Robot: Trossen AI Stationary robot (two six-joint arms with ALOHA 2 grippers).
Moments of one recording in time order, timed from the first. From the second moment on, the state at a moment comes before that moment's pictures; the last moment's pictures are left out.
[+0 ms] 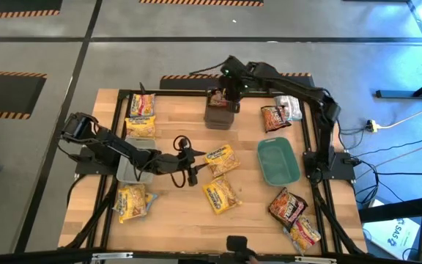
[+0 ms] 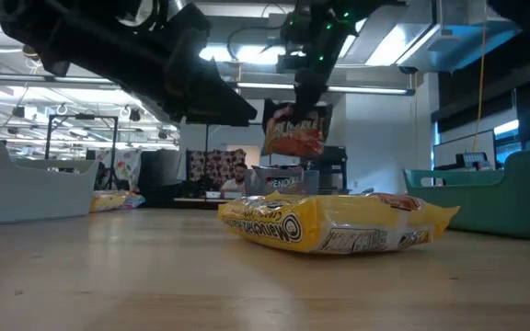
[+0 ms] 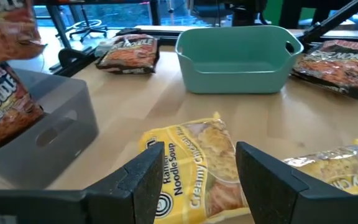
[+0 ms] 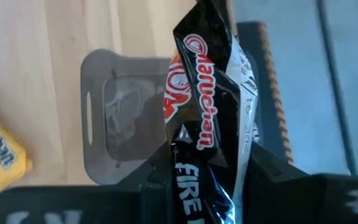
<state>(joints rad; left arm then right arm) -0.24 1.57 0.58 0.67 -0.56 -0.14 -0.51 1.96 1.90 -0.99 -0.01 -0.45</state>
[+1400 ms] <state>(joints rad) -0.25 1.57 0.58 0.69 -0.50 -0.15 -0.54 2.18 1.88 -0.85 0.10 -0.56</state>
